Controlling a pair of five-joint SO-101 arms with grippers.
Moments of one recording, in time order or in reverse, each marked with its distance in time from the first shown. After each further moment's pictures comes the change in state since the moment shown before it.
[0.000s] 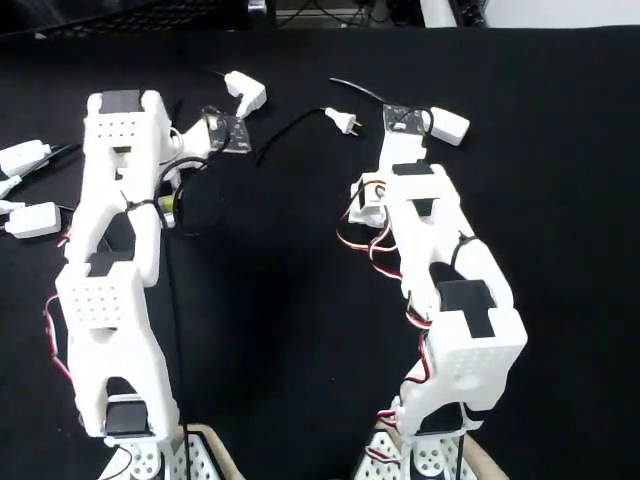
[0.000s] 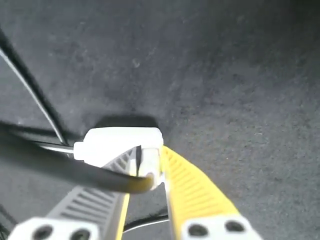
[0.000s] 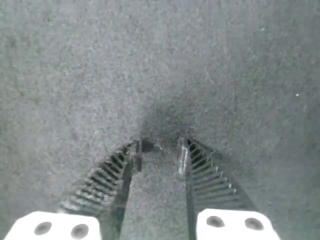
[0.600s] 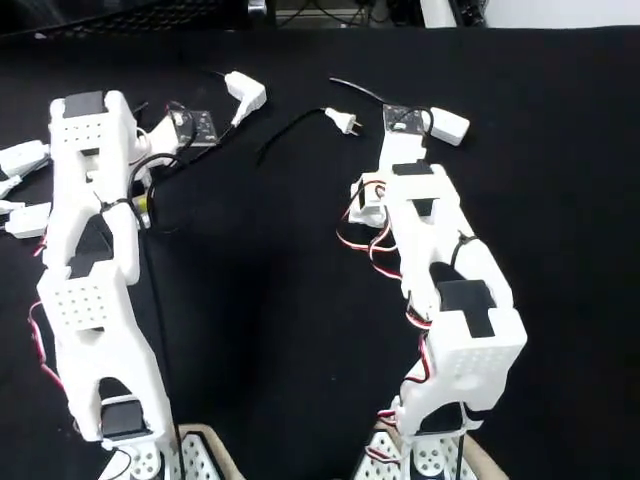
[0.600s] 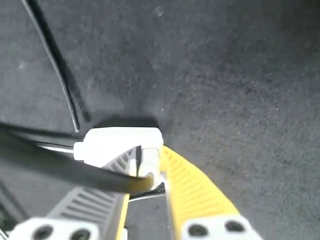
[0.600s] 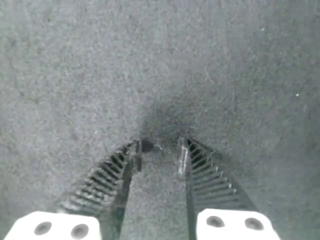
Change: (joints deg) left arm -6.3 0.1 -0.4 -0.1 0.0; right arm 0.0 0.0 0.0 0.0 0.0
